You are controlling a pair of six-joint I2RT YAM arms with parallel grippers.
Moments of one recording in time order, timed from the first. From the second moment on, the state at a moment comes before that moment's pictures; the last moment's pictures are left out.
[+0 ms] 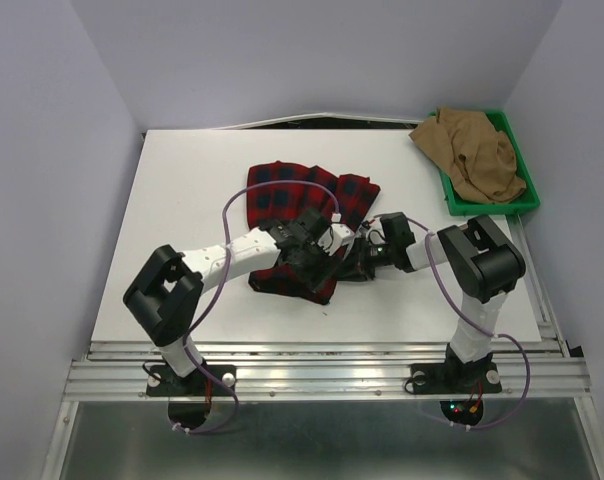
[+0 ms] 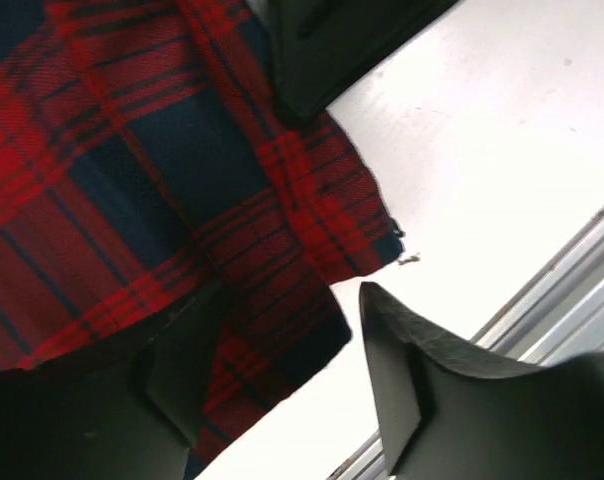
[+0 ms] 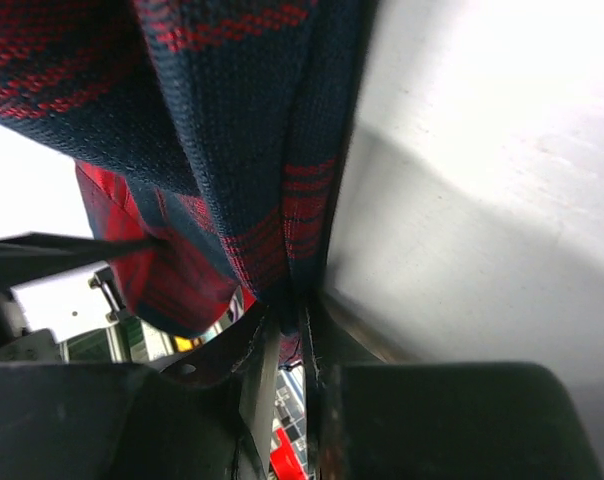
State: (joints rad) left arm -0.85 1.66 1.13 -0.56 0.17 0.01; right arm 0.37 1.91 0.74 0.31 -0.90 0.90
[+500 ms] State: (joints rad) left arm -0.90 1.65 1.14 -0.60 -0.05 0.03; right arm 0.37 1.93 0.76 0.33 -0.90 0.90
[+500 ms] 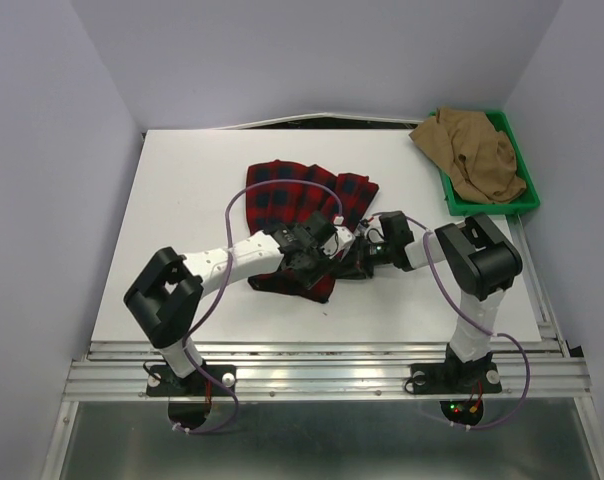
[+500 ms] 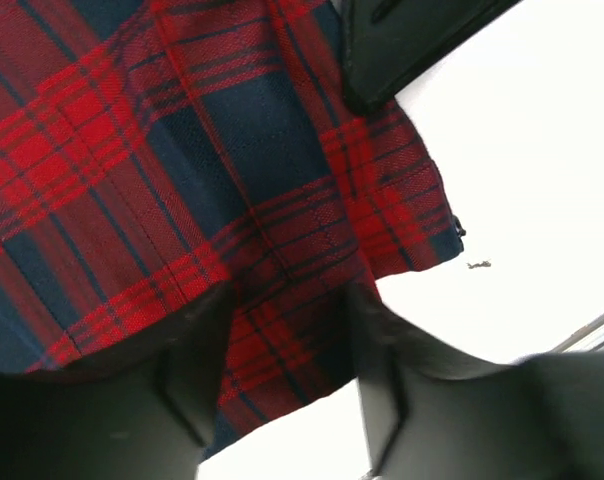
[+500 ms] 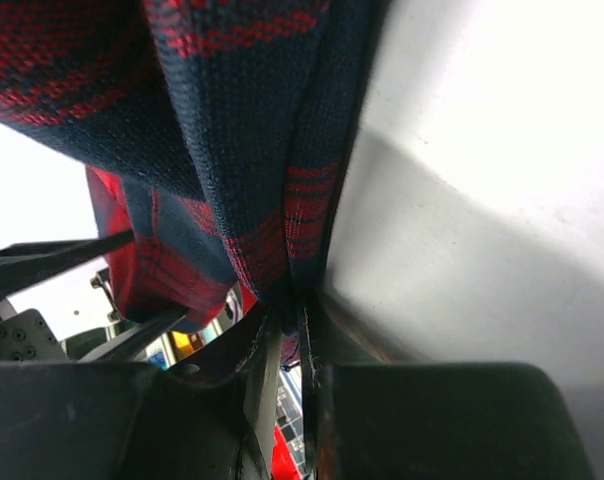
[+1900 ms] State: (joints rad) left arm -0.88 1.80 1.16 -0.41 0.17 -0.04; right arm 0.34 1.88 0.76 0.21 -0.88 0.86
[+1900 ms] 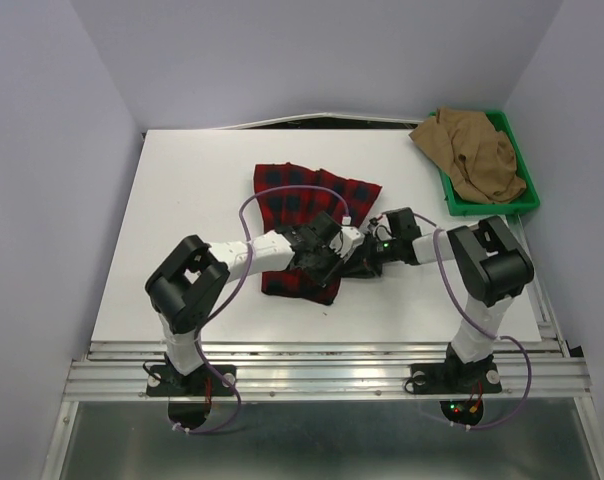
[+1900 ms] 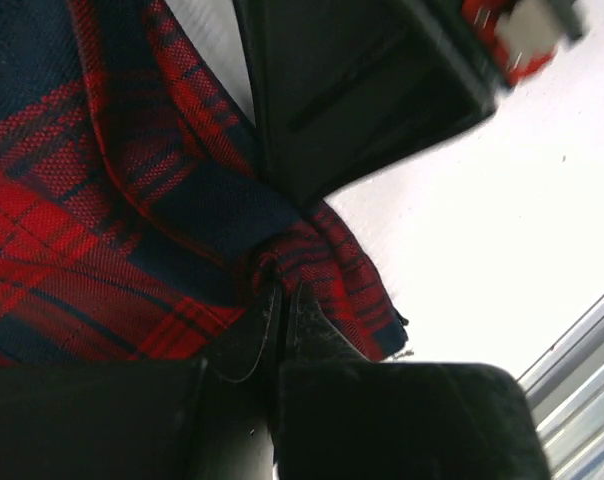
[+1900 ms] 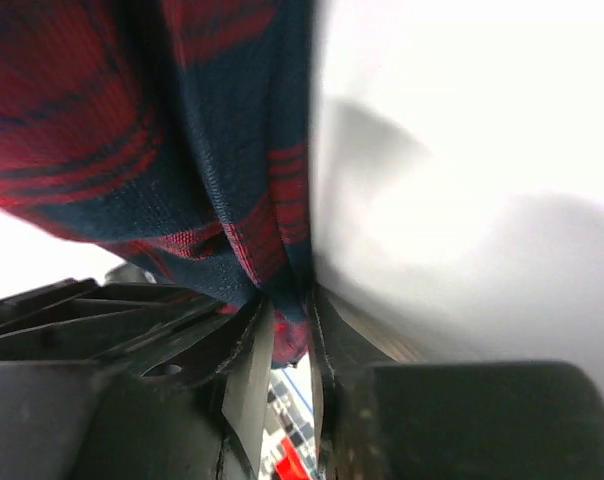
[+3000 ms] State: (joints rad) left arm -0.88 1.77 1.07 -0.30 0.30 -0.06; right arm 0.12 1.98 1.28 -0.28 -0.50 0.71
